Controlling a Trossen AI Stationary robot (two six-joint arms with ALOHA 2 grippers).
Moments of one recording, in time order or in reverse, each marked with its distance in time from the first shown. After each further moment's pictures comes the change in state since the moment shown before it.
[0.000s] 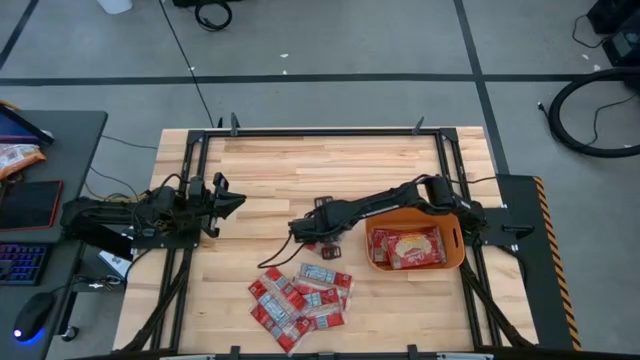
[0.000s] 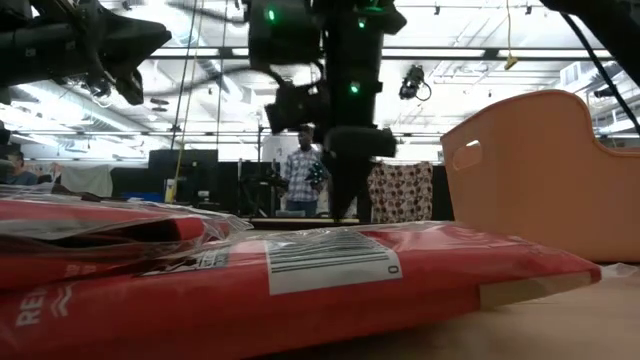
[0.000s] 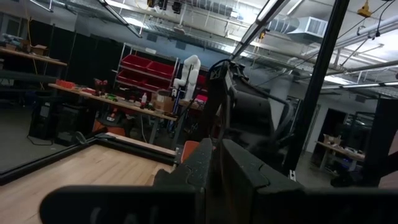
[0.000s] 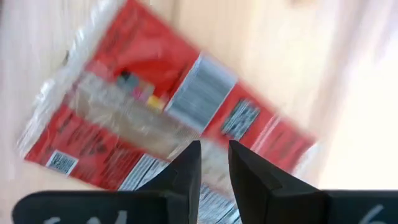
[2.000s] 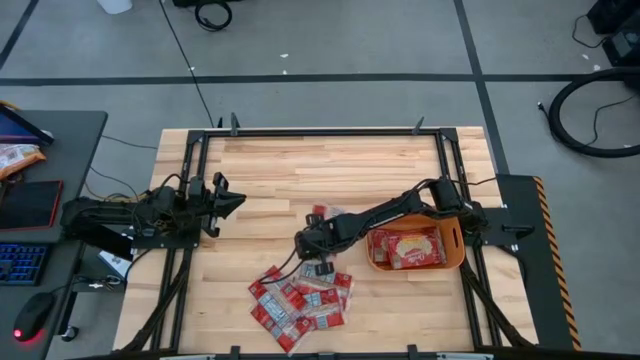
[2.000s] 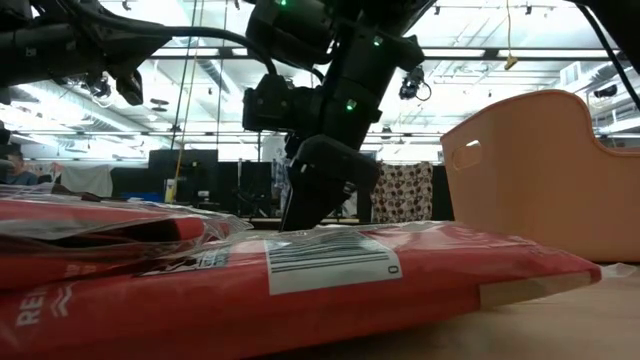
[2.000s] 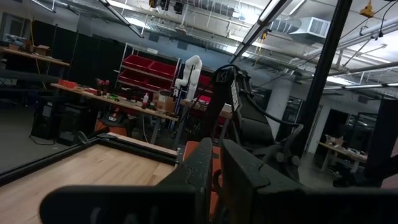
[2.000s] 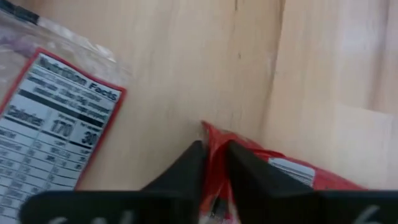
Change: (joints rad) left arm 0.000 0.000 0.000 0.000 -0.008 -0.001; right arm 0.045 -0.023 -0.250 0.500 -0.107 -0.040
